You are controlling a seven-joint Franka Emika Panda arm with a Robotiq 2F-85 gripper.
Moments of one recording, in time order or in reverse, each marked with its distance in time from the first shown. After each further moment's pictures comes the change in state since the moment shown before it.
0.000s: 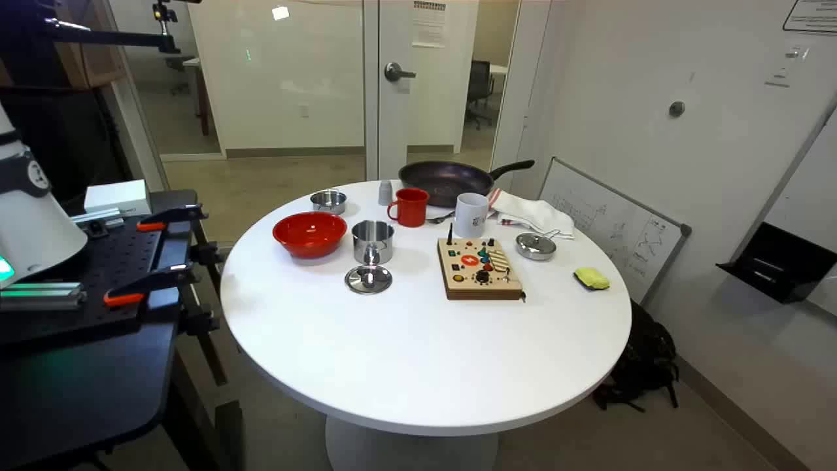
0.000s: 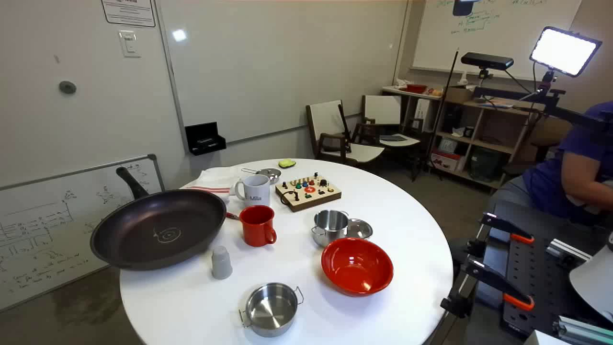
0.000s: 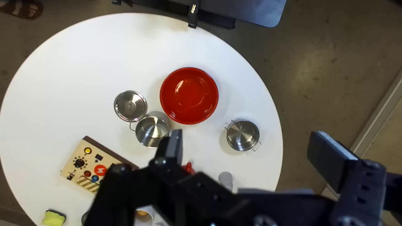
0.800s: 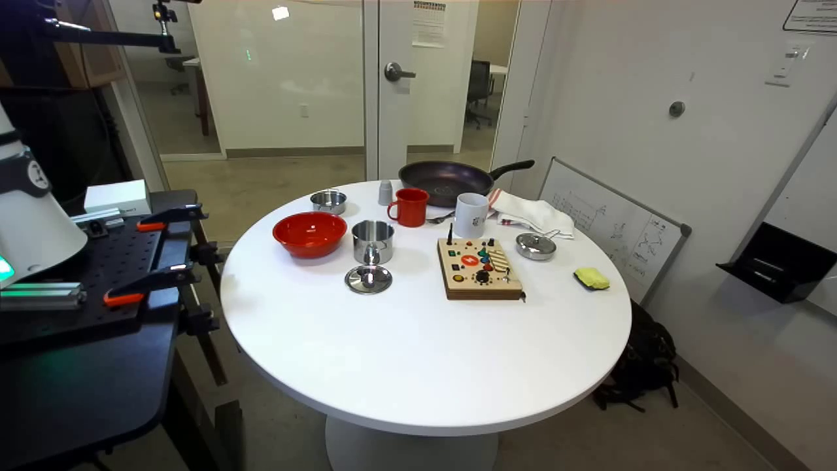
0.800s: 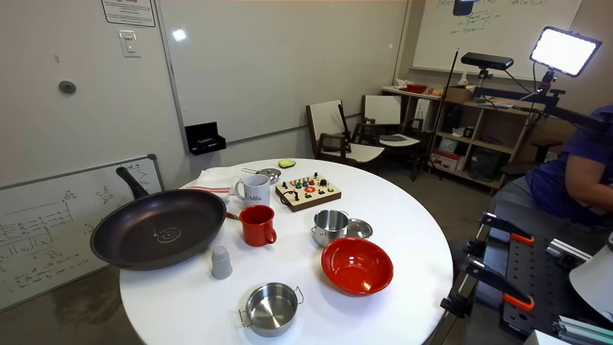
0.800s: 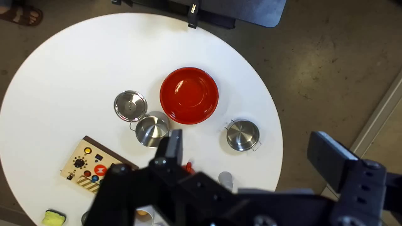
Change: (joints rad) arm 0.000 0.000 0.000 0.000 0.000 0.000 0.000
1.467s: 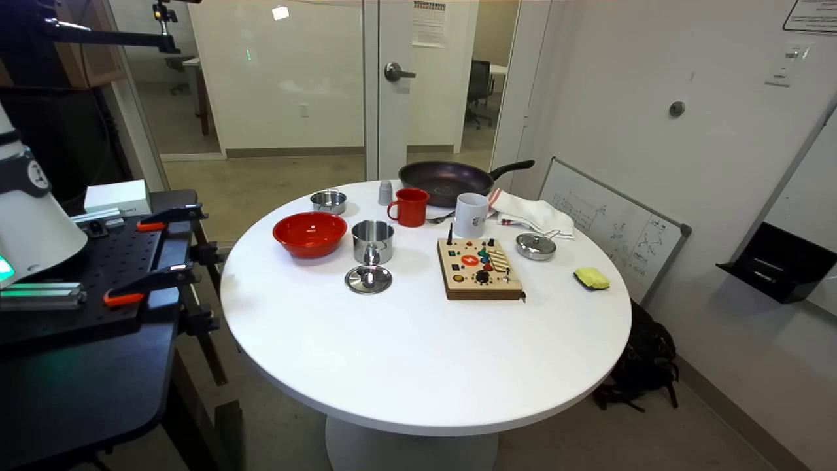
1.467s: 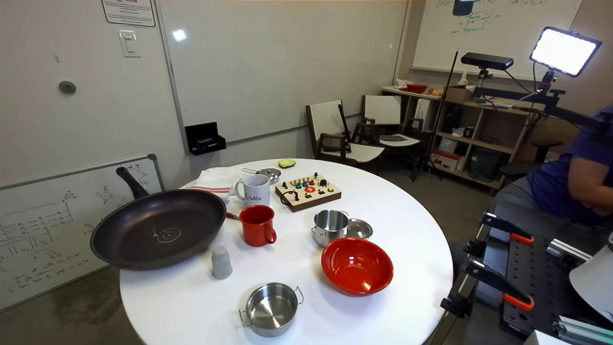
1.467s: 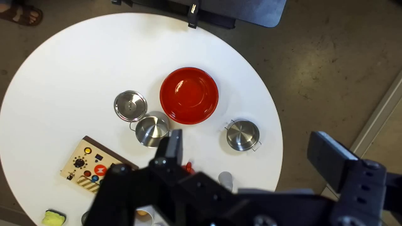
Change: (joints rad) arm 0.000 0.000 0.000 0.000 0.000 0.000 0.000
